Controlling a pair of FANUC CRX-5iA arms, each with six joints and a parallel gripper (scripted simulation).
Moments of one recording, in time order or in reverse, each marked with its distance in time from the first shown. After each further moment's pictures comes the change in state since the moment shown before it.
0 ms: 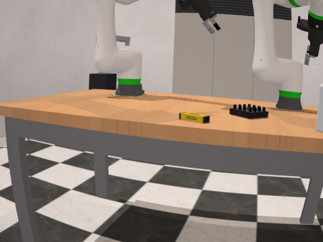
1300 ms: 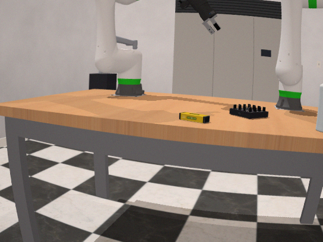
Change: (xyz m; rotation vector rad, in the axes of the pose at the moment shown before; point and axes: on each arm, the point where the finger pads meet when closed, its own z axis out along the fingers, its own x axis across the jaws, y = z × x) left arm 0.094 0.254 0.019 0.101 -0.607 -0.109; right arm 0.000 0.000 0.000 0.000 0.000 0.000
